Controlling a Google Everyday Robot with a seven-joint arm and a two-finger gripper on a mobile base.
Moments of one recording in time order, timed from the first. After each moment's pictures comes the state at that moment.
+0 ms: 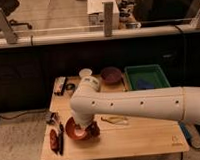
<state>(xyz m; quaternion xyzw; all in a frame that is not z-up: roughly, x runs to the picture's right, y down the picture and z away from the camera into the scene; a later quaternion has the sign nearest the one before) -0.087 0.184 0.673 -0.25 -0.21 -0.34 0.88</state>
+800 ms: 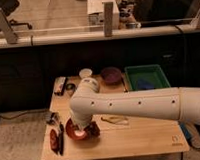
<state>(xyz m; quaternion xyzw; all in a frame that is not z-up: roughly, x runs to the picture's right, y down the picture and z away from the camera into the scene) -0.097 0.190 0.680 -0.24 -0.24 -0.34 0.88</state>
